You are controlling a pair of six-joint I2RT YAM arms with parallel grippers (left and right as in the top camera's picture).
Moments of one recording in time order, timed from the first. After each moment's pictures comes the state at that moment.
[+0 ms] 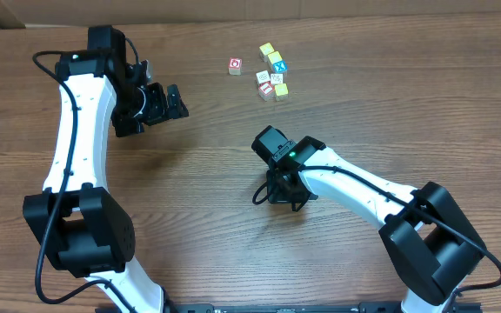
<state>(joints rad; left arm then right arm) 0.10 1.91 1.77 -1.28 0.25 -0.15 0.74 1.89 1.26 -0.85 -0.01 0.70</state>
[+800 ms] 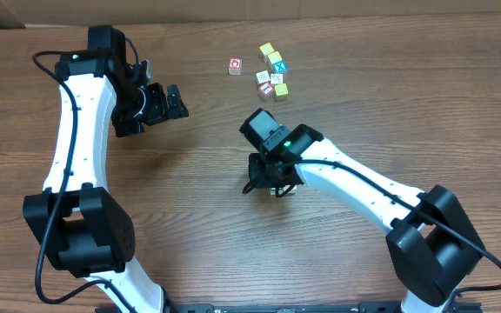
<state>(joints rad) 0.10 1.91 1.77 -1.28 0.25 -0.15 0.76 1.89 1.40 -0.82 -0.08 0.69</state>
